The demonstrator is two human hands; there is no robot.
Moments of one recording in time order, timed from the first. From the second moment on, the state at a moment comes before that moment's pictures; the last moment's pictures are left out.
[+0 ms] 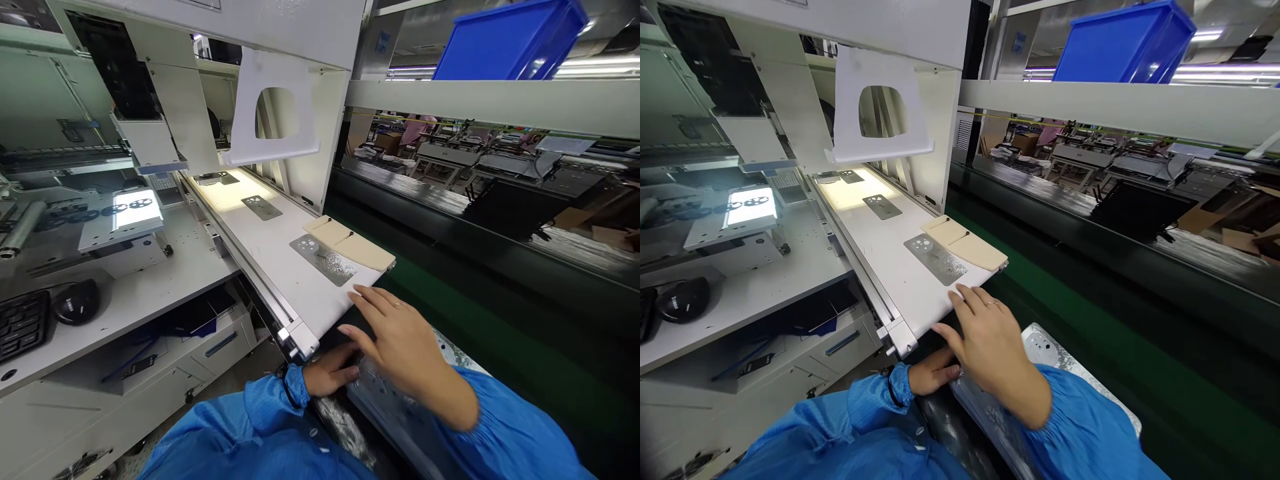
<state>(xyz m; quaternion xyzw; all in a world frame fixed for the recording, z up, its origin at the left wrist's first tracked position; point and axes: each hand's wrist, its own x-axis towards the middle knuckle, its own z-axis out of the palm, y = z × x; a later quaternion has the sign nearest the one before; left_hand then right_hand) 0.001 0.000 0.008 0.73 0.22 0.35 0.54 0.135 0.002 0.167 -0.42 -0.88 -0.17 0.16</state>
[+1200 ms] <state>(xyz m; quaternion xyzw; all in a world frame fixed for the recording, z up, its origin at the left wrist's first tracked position) 0.002 0.002 -0.006 0.73 0.26 0.32 0.55 0.312 -0.047 0.060 -0.60 -0.78 -0.11 0.15</state>
